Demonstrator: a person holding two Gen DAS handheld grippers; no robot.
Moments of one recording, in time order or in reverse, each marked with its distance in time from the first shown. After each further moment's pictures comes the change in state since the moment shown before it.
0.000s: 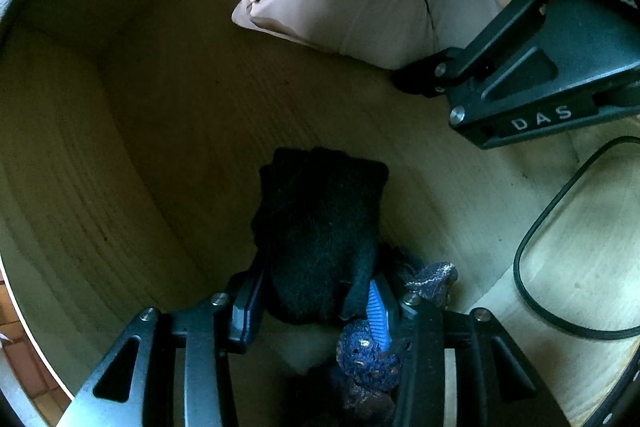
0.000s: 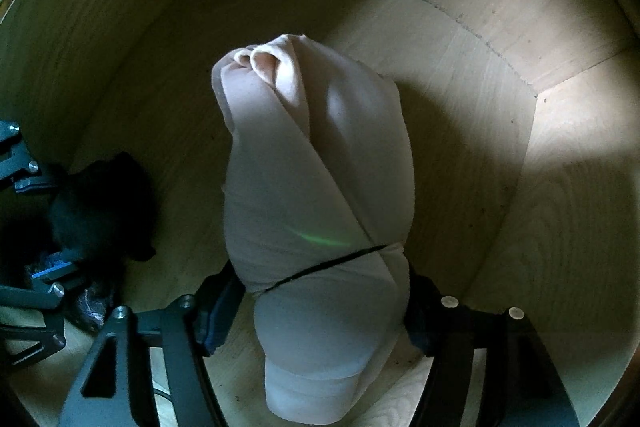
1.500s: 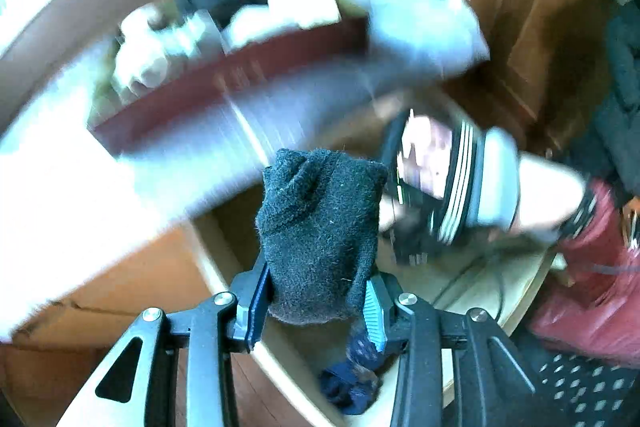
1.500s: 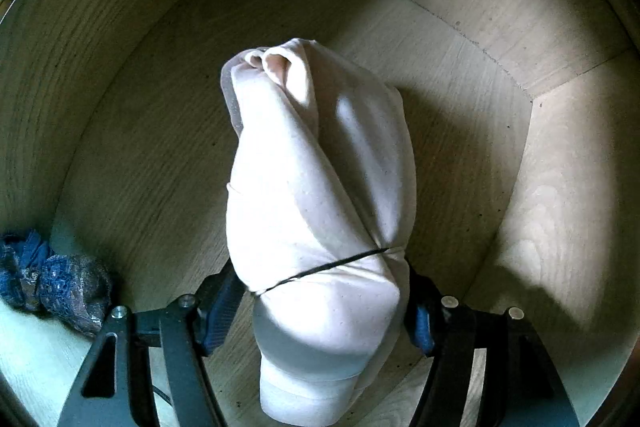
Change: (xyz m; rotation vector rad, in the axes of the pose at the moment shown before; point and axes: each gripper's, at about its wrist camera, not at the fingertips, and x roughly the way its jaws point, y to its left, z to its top) left arm -0.190 0.068 -0.031 -0.097 -0.419 -0.083; right arm -0.025 0.033 -0.036 -0.003 -0.020 -0.015
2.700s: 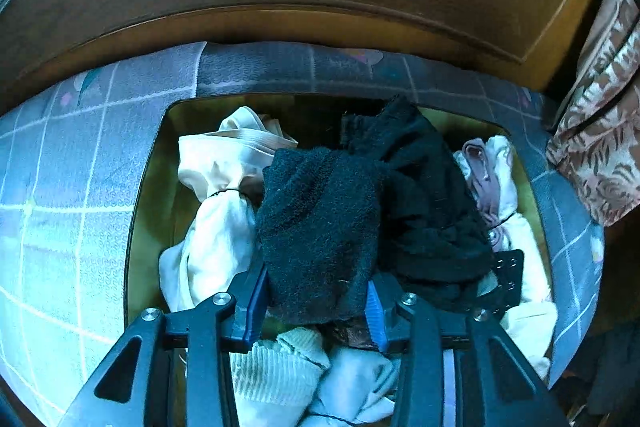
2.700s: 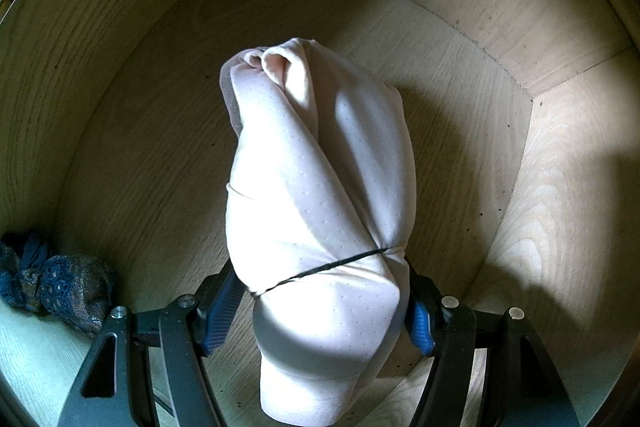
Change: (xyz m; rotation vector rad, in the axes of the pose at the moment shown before) left arm 0.128 0.188 0.231 -0.448 0.056 0.071; right arm 0.001 -0.004 0.001 0.003 0.002 0.005
